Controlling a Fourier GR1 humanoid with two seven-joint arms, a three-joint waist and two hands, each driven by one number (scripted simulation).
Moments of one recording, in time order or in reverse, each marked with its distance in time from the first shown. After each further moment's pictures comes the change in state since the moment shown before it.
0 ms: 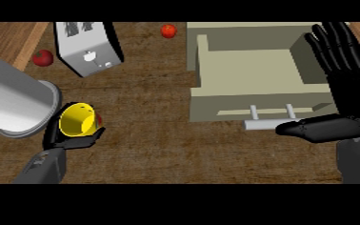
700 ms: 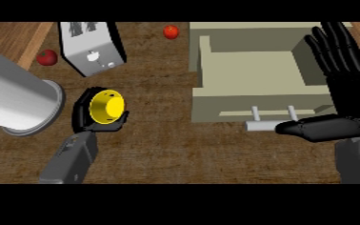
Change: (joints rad) left arm -0.086 -0.158 0.054 -0.084 0.058 0.133 -0.059; right arm 0.011 0.007 -0.004 0.012 0.007 -0.006 -0.012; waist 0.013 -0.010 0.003
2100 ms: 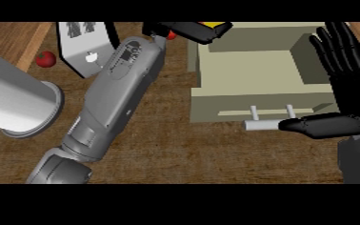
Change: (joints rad) left arm -0.611 -0.142 -0.410 -0.369 0.127 0.354 0.768; right arm 0.004 -0.010 -0.022 0.032 0.013 0.007 -0.036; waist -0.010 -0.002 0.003
